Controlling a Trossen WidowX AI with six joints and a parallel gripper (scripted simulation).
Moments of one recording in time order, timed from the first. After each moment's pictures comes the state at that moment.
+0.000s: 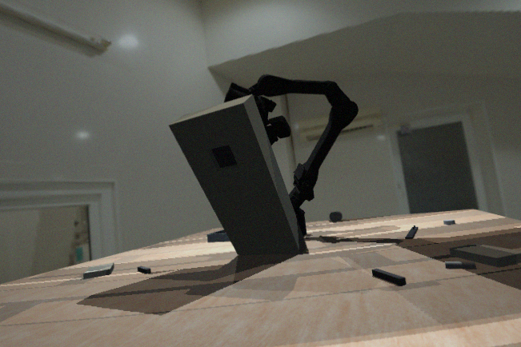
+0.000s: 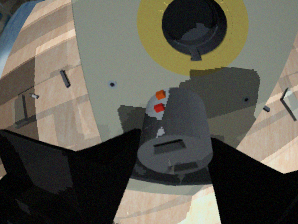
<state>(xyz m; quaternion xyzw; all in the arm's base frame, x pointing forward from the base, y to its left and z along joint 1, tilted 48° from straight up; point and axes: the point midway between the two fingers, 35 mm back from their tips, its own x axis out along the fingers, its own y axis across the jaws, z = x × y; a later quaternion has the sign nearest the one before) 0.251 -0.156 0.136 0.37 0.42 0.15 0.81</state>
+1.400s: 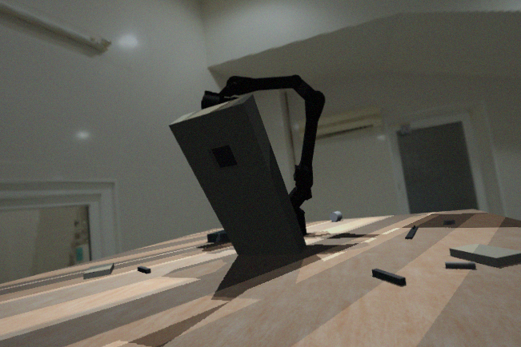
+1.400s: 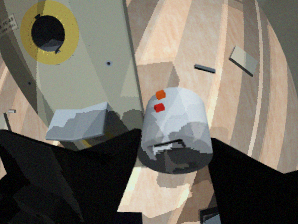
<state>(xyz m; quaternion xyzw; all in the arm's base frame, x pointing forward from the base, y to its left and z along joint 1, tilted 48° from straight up) 0.192 -0.259 0.071 0.42 0.47 0.07 0.77</state>
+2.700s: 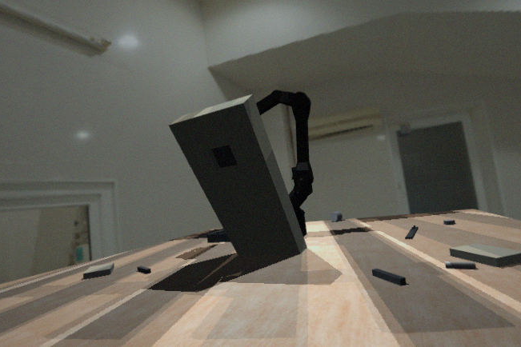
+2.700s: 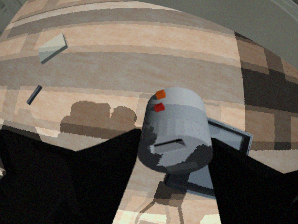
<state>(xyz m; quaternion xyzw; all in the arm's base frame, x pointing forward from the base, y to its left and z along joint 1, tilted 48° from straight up) 0.025 -0.292 -0.092 0.59 0.52 -0.37 0.49</state>
